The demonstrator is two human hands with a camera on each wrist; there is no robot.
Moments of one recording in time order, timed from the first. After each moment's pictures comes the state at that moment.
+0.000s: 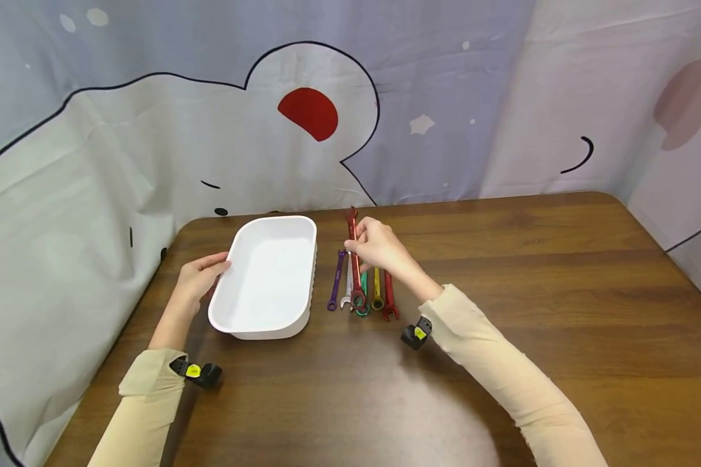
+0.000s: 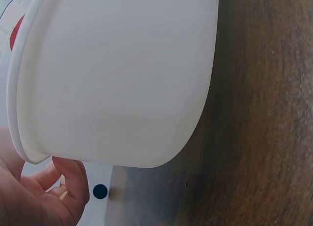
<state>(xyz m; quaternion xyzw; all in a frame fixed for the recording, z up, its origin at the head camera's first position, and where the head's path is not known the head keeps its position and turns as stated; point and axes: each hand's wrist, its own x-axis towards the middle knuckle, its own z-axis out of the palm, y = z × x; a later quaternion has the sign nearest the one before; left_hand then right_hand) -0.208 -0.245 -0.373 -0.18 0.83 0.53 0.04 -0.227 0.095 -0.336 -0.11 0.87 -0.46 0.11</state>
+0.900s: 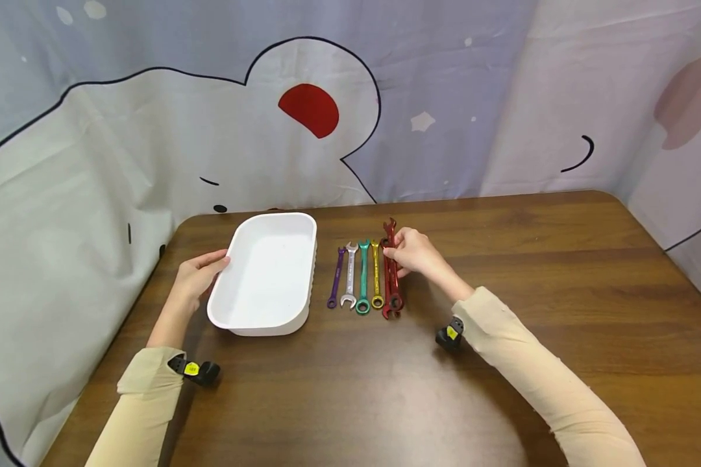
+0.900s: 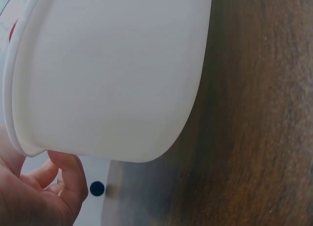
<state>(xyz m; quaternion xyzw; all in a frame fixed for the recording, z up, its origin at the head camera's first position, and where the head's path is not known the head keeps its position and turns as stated) -0.207 -0.248 -0.373 -0.18 0.82 0.54 0.05 -0.236 0.149 -0.372 -0.05 0.89 -0.43 0.14</state>
